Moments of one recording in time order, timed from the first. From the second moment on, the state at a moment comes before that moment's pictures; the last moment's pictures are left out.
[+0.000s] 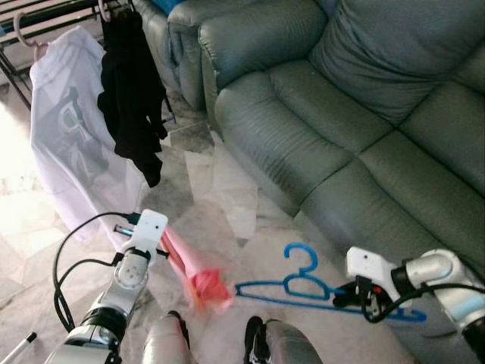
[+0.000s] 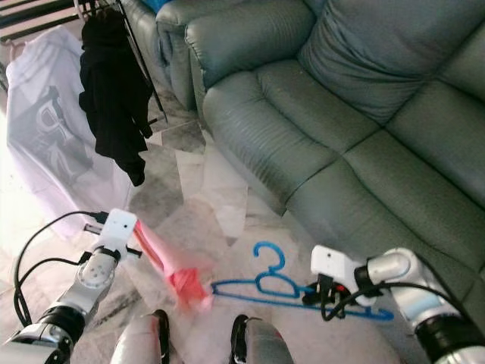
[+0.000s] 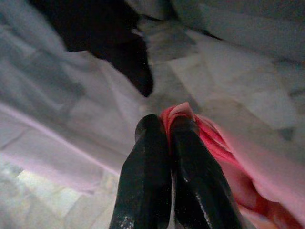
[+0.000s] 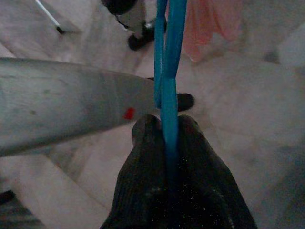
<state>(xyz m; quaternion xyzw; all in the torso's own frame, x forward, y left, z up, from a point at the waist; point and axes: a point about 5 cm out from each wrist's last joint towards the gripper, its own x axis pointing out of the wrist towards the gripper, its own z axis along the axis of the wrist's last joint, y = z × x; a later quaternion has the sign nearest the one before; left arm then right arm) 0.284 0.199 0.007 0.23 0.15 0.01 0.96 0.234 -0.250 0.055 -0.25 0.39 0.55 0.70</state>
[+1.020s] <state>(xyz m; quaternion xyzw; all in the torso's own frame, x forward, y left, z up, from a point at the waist) 0.338 0.175 0.084 0.07 0.00 0.04 1.00 0.229 -0.212 0.005 -0.22 0.34 0.51 0.75</state>
